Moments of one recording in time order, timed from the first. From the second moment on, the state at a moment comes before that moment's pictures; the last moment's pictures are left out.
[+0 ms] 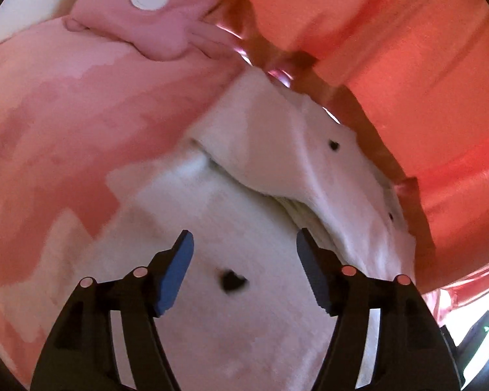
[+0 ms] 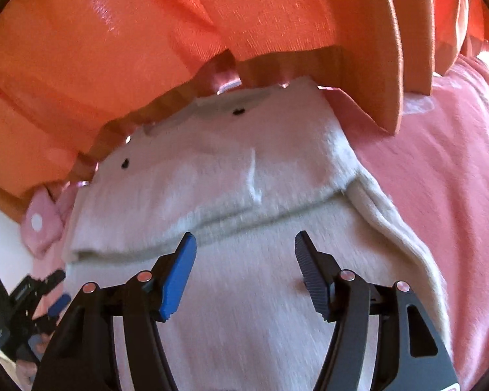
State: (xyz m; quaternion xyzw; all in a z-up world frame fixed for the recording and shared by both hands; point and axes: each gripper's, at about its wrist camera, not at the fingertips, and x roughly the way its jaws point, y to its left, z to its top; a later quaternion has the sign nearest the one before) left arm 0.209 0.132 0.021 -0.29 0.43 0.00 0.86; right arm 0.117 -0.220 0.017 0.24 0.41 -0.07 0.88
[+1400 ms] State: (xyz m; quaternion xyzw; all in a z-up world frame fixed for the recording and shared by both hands) left arm 0.240 0.187 -0.007 -0.42 0.41 -0.02 0.81; right arm 0.166 -0.264 -0.020 0.46 0.41 0.03 0.79
